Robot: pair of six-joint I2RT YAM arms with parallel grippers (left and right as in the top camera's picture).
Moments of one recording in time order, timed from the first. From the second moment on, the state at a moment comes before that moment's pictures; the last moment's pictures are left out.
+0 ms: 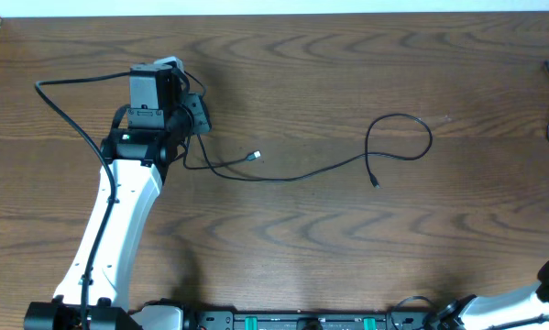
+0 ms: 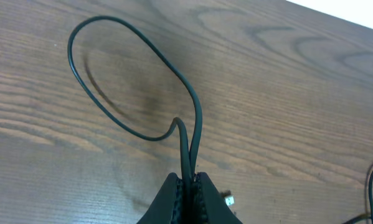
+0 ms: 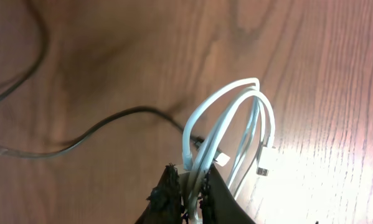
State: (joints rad) left arm -0.07 1.42 1.15 -0.54 0.06 -0.32; right arm -0.85 1.80 1.58 -0.94 0.20 0.52
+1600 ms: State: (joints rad) left arm -0.07 1.36 1.28 -0.92 0.09 -0.29; right arm -0.19 1.63 1.71 -1.16 -0.38 0.13
